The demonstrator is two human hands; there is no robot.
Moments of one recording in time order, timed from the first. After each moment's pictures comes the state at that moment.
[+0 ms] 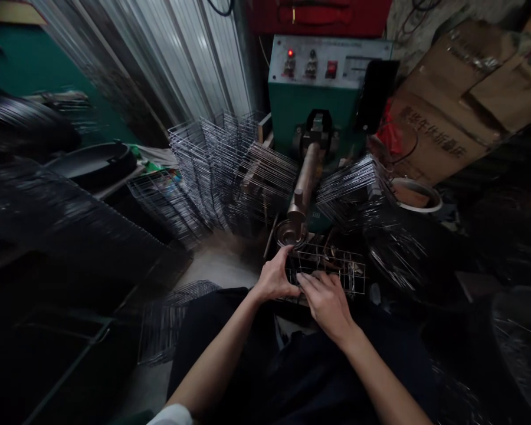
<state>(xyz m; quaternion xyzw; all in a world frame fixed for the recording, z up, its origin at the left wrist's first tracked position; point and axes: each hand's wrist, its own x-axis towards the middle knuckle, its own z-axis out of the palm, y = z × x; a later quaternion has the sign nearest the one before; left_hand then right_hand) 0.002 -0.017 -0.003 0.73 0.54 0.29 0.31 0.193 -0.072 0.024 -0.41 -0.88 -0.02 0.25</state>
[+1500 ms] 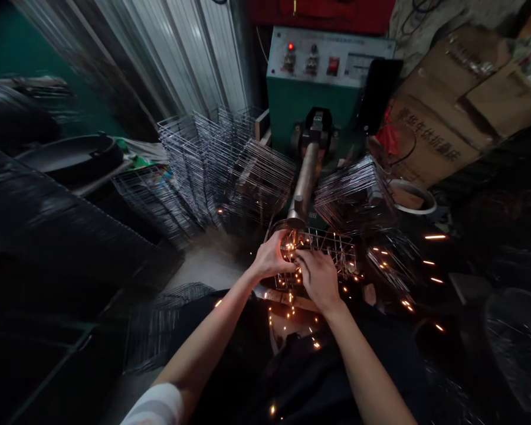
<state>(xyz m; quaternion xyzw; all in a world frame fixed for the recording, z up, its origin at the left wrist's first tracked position) -0.007 0.035 0.009 0.73 0.57 0.28 0.27 0.171 -0.016 0.023 -0.48 -0.80 0.04 0.35</state>
